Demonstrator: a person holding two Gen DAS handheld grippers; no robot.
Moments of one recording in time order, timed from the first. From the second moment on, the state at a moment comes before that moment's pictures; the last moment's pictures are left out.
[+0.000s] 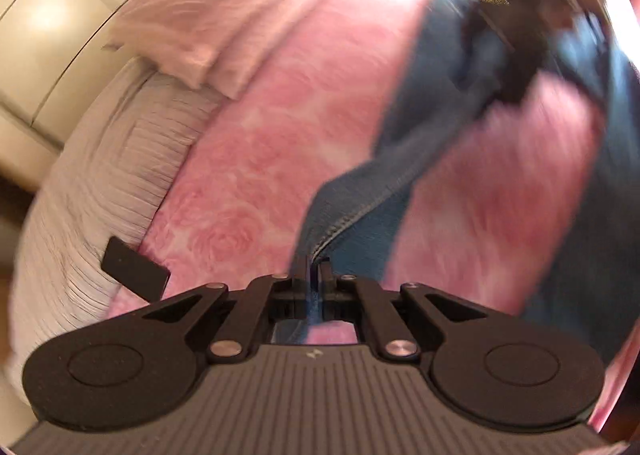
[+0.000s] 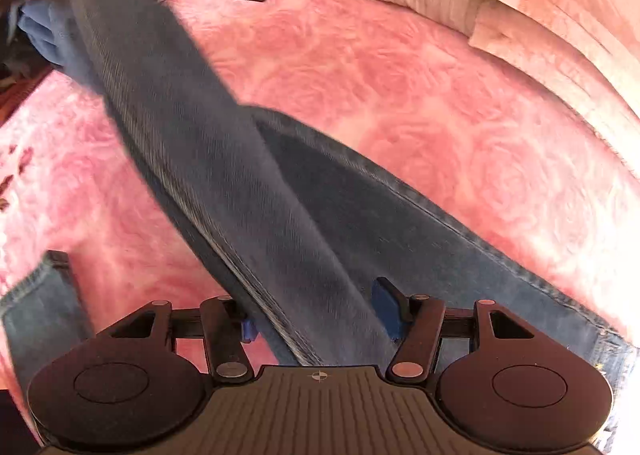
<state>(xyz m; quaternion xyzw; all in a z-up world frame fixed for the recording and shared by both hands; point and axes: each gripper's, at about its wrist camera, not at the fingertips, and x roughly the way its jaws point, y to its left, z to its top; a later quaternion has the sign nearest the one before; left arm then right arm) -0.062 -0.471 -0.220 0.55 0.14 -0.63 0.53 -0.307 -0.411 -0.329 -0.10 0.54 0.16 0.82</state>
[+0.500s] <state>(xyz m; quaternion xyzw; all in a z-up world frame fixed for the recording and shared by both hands) -0.007 -0.394 -0.311 0.49 0.37 -0.52 0.60 -0.296 -0.371 -0.361 -0.11 0.57 0.21 0.78</state>
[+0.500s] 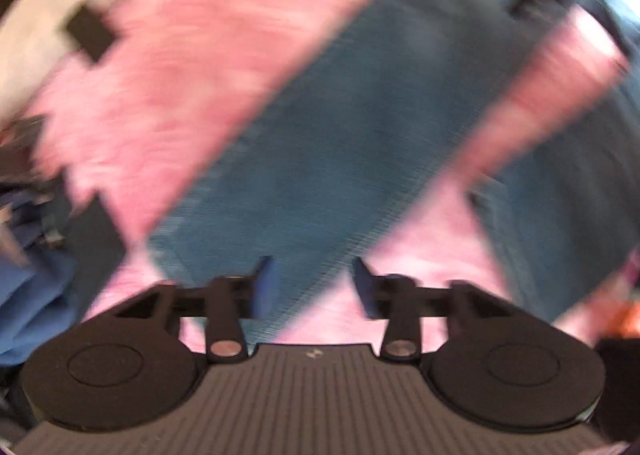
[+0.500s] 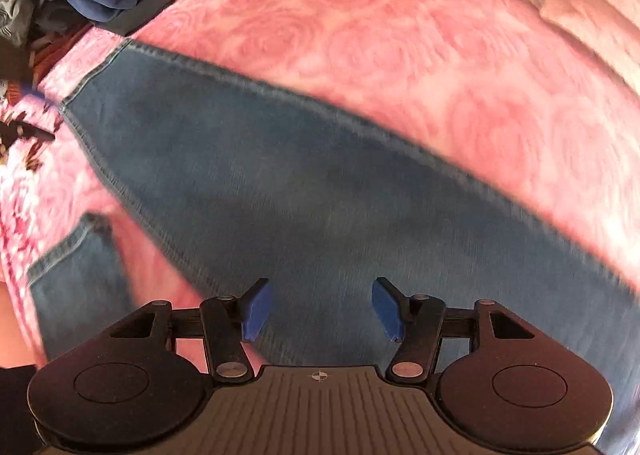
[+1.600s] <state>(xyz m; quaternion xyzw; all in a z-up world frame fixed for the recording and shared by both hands) -0.049 -0.616 -0.294 0.50 0.28 -0.65 0.51 -0.533 -0.670 -0.286 0.19 0.47 -0.35 0.79</state>
